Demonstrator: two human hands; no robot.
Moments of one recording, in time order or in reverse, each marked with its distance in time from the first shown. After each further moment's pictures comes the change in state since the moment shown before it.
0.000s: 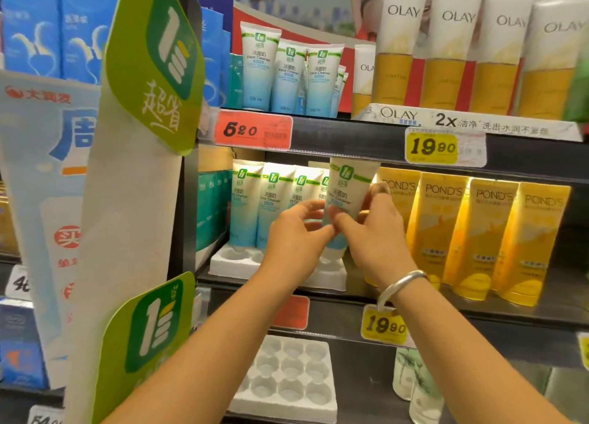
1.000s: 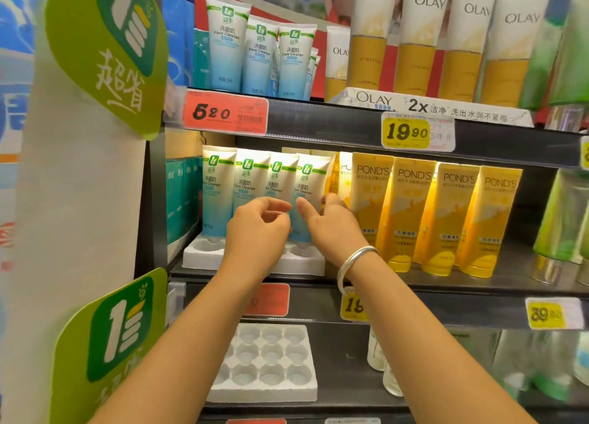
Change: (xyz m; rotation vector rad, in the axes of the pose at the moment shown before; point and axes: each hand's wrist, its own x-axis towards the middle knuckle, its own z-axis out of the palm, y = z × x) left_hand -0.002 -0.014 -0.008 0.014 0.108 -0.055; right_hand 0.008 0.007 0.020 -0.248 -0.210 0.257
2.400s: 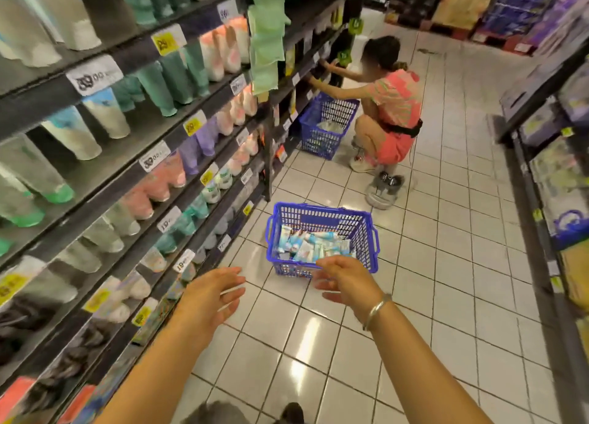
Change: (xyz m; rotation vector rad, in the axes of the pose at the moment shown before) left_hand -0.480 -0.099 0.272 -0.119 -1.203 -1.130; right_hand -0.570 0.318 -0.226 0.588 0.762 1.357
